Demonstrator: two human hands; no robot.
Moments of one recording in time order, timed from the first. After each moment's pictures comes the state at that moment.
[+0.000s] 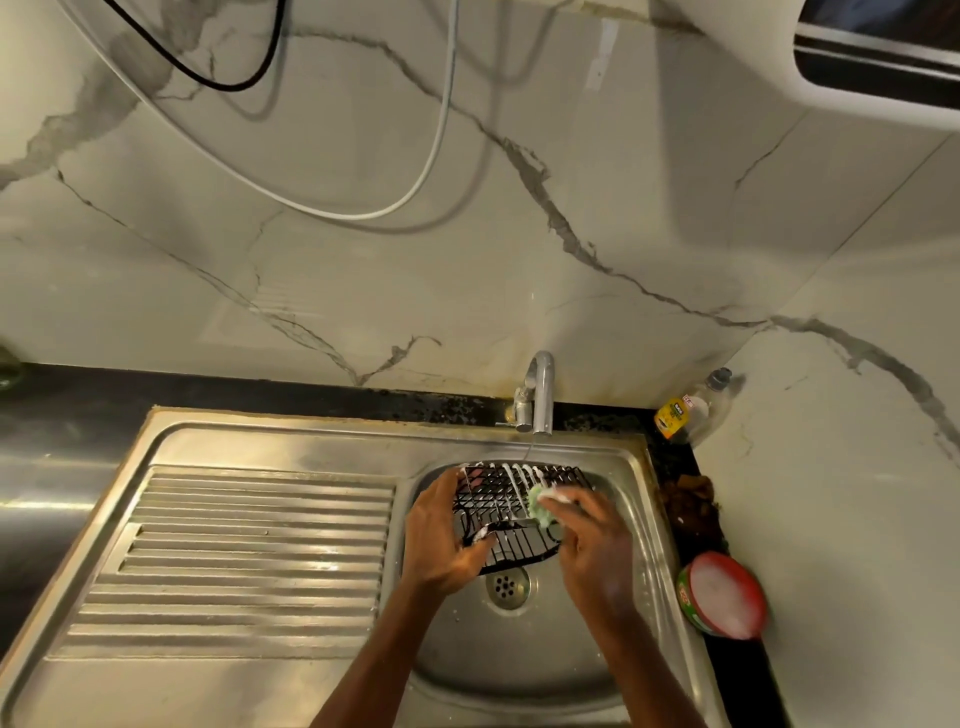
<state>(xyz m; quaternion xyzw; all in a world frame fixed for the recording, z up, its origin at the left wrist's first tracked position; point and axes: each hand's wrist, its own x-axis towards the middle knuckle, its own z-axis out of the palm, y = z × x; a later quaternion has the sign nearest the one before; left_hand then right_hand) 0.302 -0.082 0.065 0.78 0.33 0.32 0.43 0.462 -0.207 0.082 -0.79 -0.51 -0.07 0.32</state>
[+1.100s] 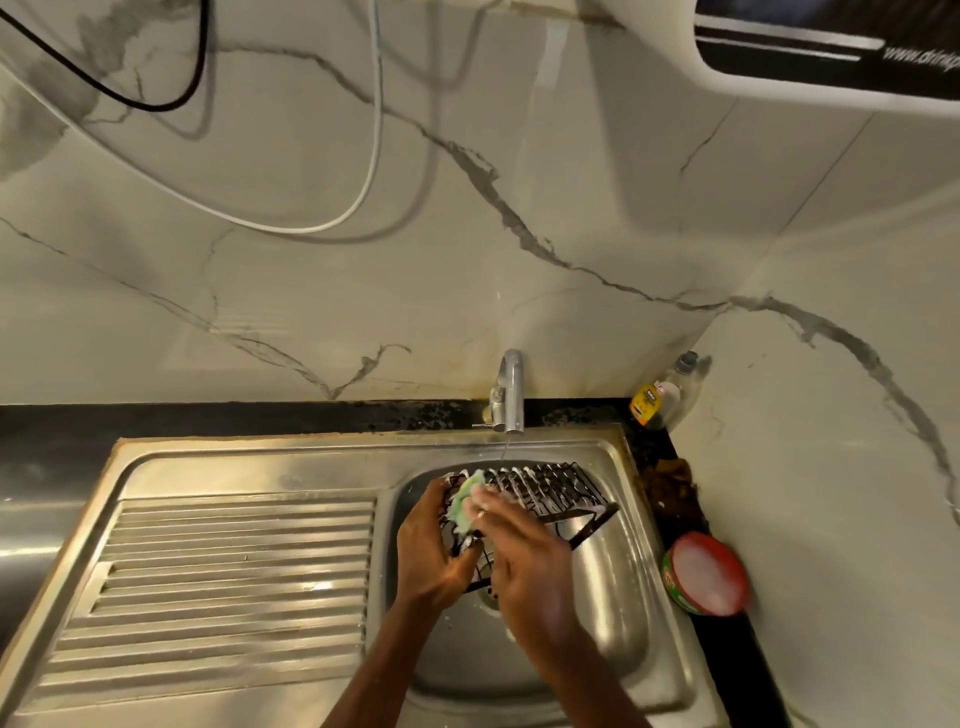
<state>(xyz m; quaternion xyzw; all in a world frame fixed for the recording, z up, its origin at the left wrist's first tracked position) 0.307 -0.099 0.067 0.75 0.34 0.34 0.46 0.401 -0.196 0.107 -0.73 -0.55 -0.04 0.41</state>
